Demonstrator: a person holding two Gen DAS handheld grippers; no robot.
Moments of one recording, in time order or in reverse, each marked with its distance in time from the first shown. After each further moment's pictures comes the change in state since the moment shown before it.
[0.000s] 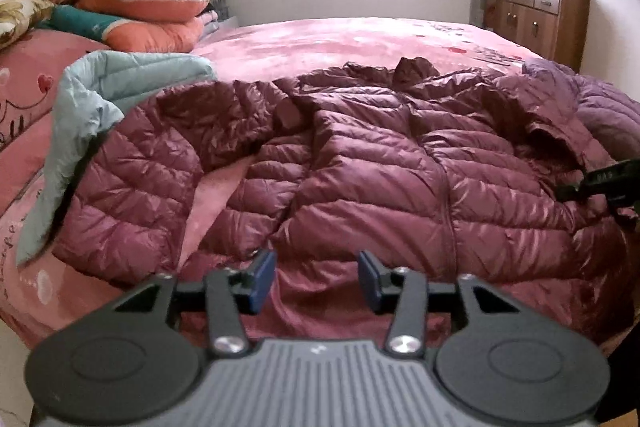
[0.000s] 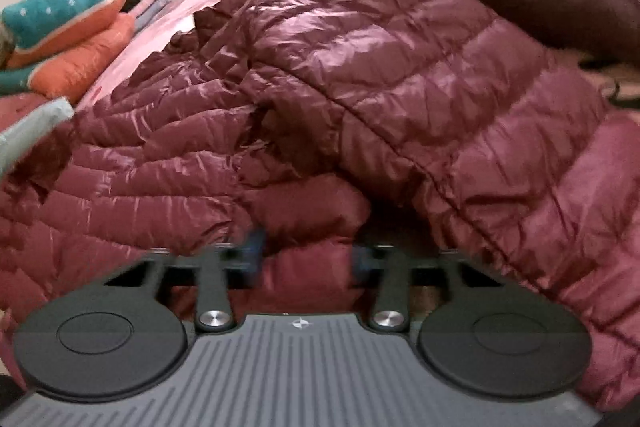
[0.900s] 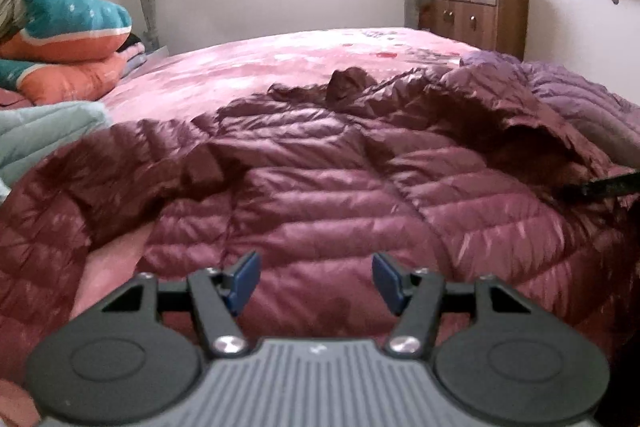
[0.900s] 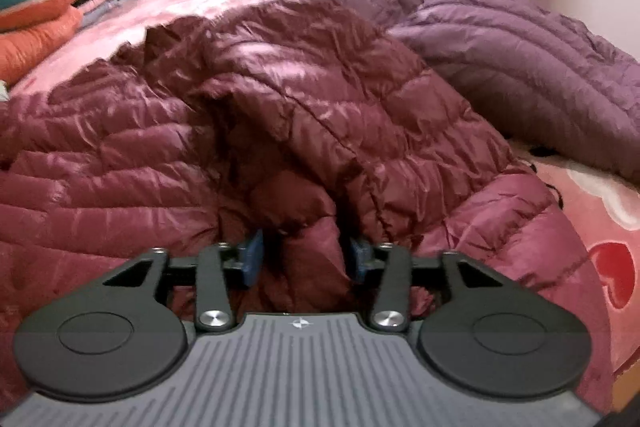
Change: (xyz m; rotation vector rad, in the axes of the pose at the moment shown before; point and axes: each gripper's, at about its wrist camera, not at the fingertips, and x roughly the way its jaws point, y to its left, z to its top) left arm 0.067 -0.064 0.038 0.121 -0.073 -0.159; right arm -0.022 -0.001 -0.002 -0.126 -0.128 -0.274
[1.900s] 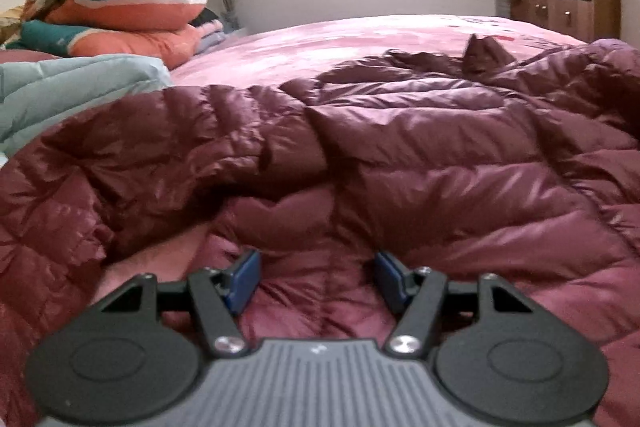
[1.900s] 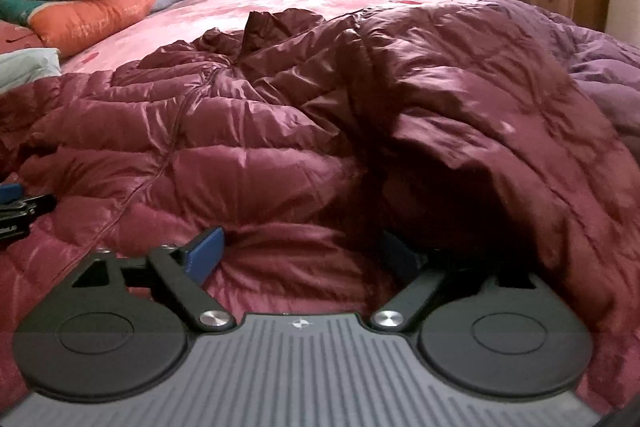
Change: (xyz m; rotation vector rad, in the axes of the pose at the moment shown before) left arm 0.127 0.061 -0.004 -0.072 0.030 0.280; right arm 0.113 0.094 0.025 -0.158 -0.037 0.157
